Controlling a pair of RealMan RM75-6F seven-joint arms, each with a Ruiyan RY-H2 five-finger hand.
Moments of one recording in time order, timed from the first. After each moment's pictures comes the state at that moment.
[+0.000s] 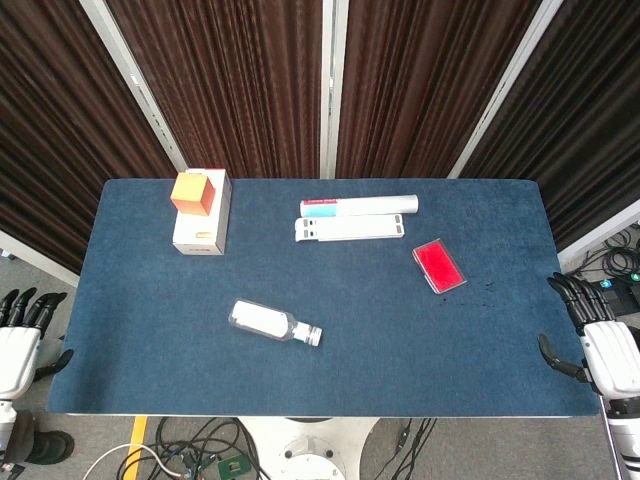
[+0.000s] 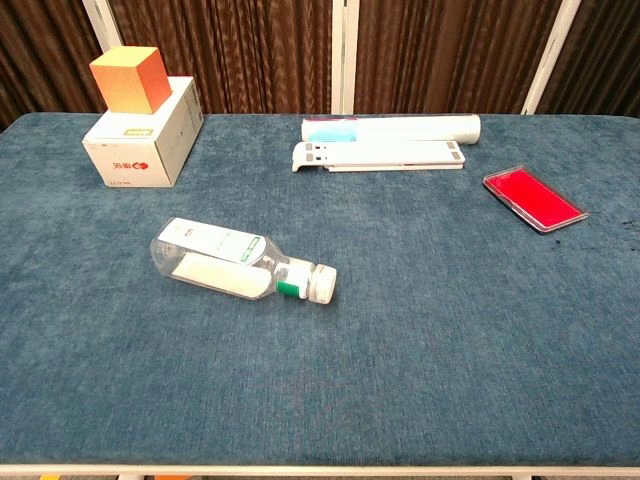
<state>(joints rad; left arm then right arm) -0.07 -1.10 -0.04 -1.59 1.53 1.48 0.11 0.11 -0.96 0.04 -1.66 -1.62 1.51 0.33</state>
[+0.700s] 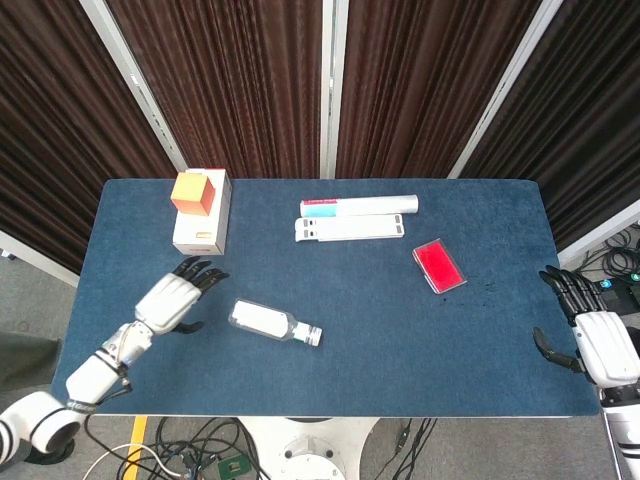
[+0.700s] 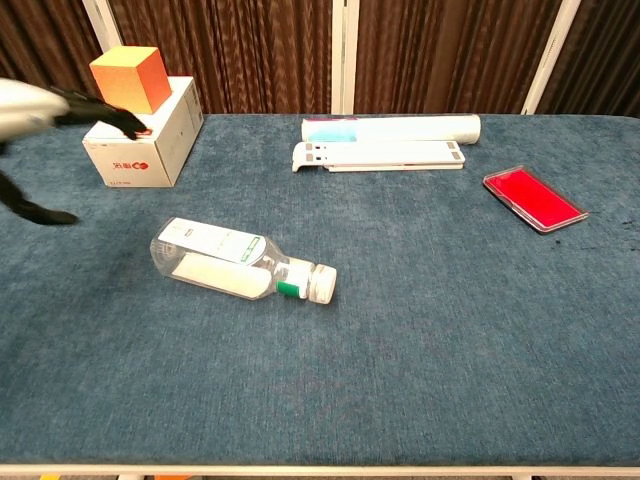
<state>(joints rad) -0.57 -1.31 -0.11 -1.48 1.61 0.93 0.05 0.16 -0.95 0.05 -1.67 -1.60 1.44 0.31</state>
